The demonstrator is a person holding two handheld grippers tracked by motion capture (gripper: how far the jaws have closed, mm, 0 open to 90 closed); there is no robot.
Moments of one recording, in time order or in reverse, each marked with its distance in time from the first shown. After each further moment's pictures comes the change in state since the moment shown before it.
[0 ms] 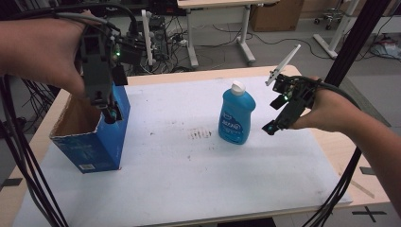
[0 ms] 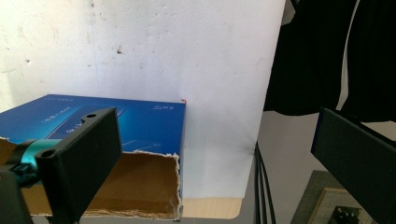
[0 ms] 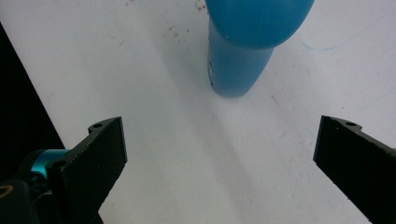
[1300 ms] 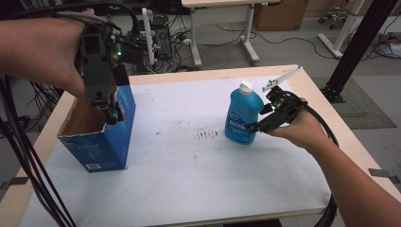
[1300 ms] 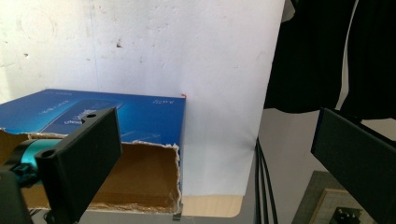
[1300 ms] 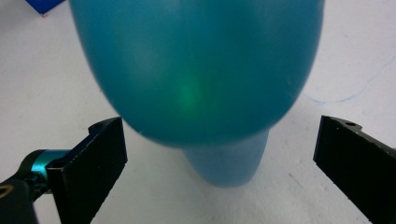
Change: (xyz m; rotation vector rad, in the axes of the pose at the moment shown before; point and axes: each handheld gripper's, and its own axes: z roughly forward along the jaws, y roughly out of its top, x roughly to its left) left arm -0.001 -0.015 0.000 -0.013 -0.001 -0.004; right arm -0.017 -0.007 0.071 -0.313 0.011 0.157
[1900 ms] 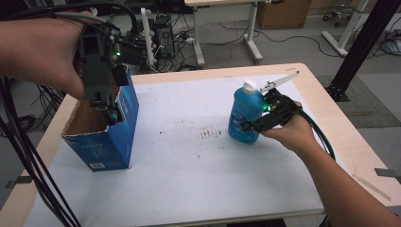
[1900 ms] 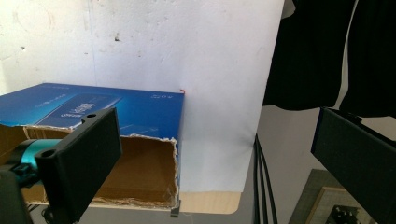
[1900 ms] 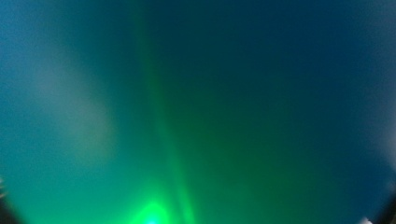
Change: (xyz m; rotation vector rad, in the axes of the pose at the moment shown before) left arm -0.001 -0.004 0.001 0.013 -0.004 -0.007; right arm 0.002 -0.003 0.024 -0.105 -0.032 0.022
